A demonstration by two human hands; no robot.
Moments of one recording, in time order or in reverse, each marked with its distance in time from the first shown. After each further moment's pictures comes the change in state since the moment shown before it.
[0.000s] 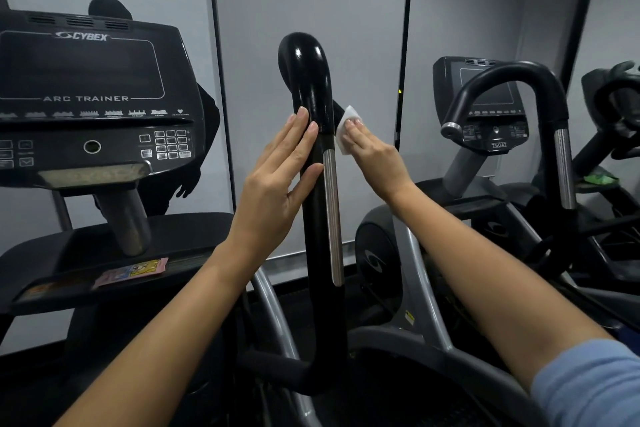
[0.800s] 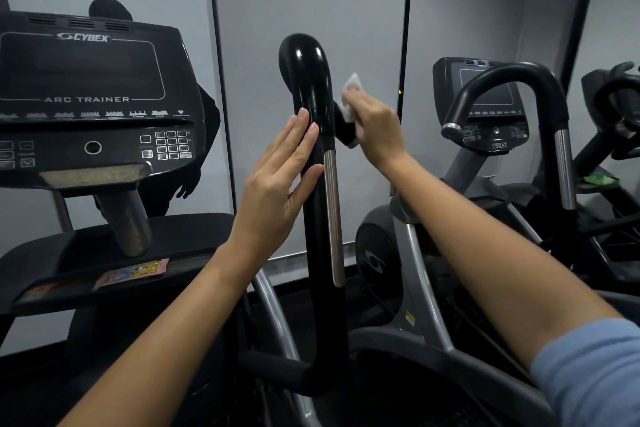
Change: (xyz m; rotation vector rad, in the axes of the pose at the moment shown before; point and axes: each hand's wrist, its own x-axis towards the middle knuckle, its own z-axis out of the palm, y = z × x) left_hand 0.000 0.001 0.000 -0.009 0.009 0.002; right_hand 0.047 0.002 -0.019 0.271 0.213 0.216
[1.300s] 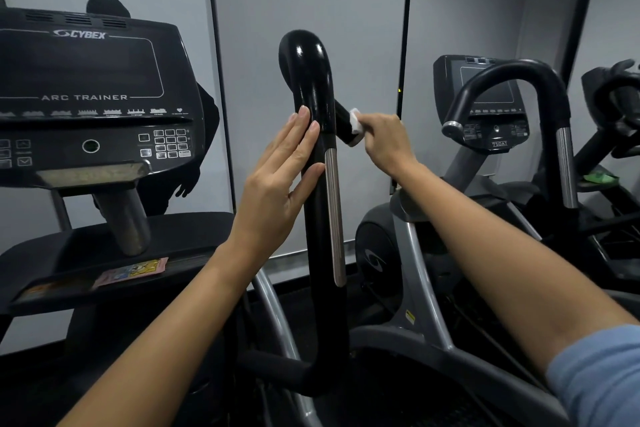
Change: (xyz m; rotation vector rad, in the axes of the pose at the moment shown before) left_hand -0.001 -0.001 0.000 -0.021 -0.003 -0.007; right_hand -0.014 0.015 -0.001 -0.037 -0.281 0.208
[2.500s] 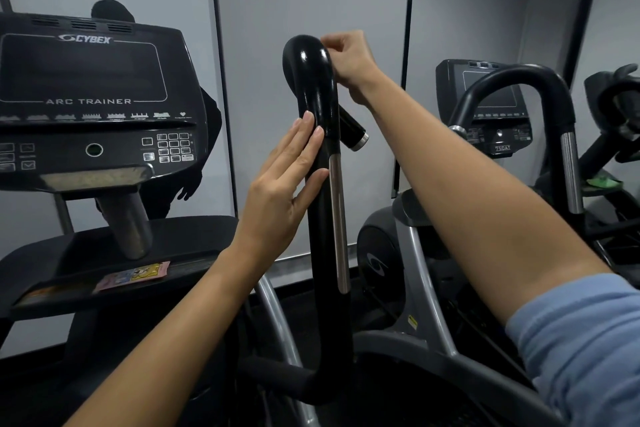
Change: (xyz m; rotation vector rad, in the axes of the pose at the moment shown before) left_hand 0.000 -0.002 0.000 0.000 -0.003 0.009; right_hand 0.102 -0.077 -0.033 0.783 -0.054 0.312
